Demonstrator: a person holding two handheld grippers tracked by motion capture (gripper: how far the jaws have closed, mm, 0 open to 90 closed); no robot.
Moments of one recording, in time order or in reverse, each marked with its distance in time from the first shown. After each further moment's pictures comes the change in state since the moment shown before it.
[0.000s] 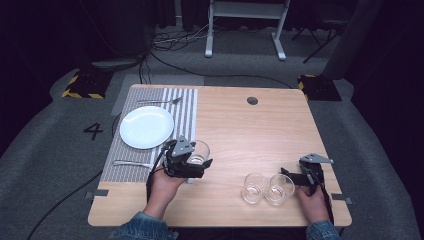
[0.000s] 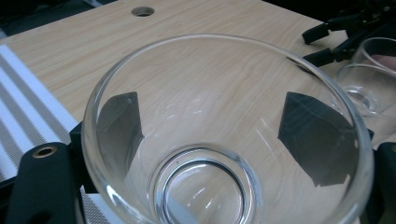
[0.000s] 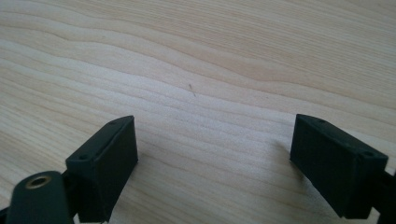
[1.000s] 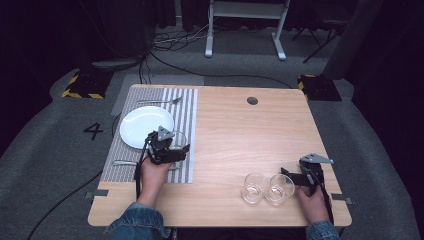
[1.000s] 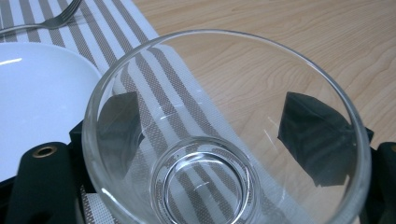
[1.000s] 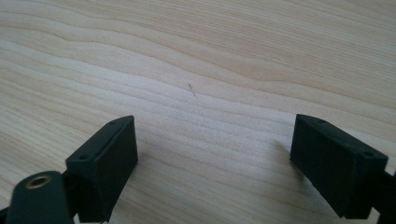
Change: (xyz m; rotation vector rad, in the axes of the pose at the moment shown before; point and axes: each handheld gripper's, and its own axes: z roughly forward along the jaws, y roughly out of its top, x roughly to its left) left arm 0.070 -0.029 0.019 0.088 0.232 -0.187; right arm 0.000 0.000 0.000 -0.001 -0.003 0.001
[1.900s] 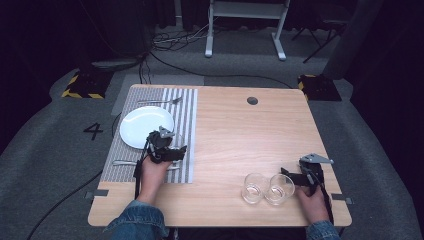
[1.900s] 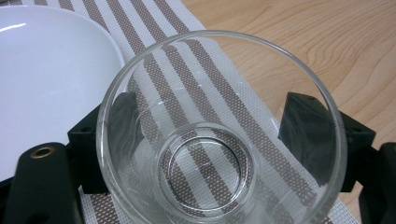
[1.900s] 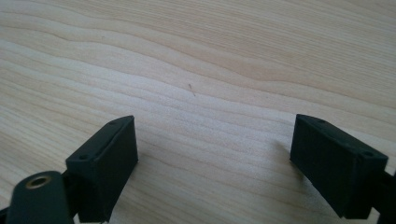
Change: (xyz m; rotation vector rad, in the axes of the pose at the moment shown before) left arm 0.010 -0.005 0.014 0.097 0.045 -0.001; right arm 0.000 0.000 0.000 0.000 -0.001 0.000
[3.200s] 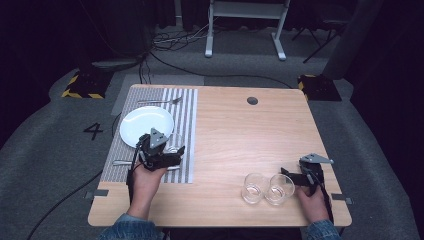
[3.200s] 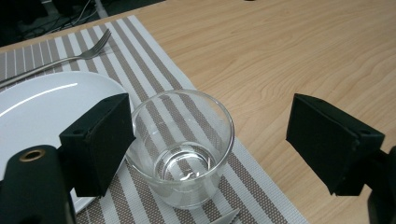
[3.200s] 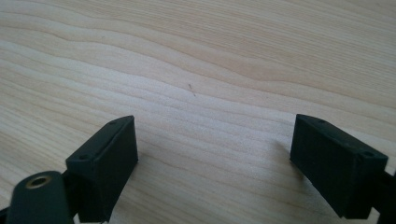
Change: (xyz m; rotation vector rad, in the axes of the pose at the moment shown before) left arm -0.021 0.000 -0.068 -0.167 -0.002 0.092; right arm 0.000 0.000 0.000 0.000 0.000 0.000
